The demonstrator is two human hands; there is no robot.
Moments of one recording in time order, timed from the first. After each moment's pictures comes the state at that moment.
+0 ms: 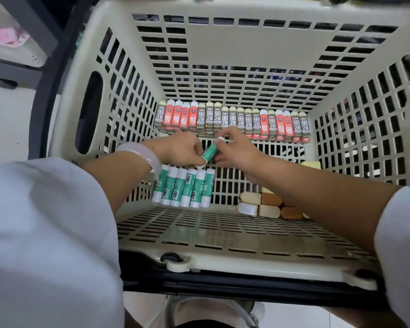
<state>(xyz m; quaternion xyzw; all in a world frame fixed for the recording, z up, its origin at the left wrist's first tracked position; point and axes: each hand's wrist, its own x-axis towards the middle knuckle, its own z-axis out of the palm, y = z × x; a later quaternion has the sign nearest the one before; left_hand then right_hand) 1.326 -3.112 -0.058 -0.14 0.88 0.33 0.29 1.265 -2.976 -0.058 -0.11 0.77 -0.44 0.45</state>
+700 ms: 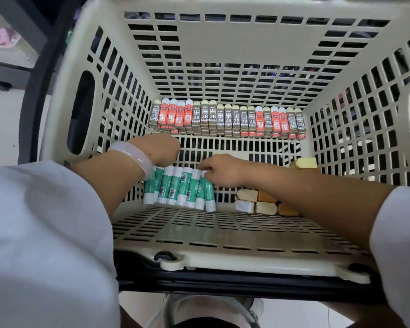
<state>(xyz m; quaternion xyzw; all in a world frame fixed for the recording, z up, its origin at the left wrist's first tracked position) 1.334 -3.125 -0.061 -0.11 0.91 0.05 0.39 1.278 -2.975 -0.060 -0.43 0.78 -0.06 0.45</state>
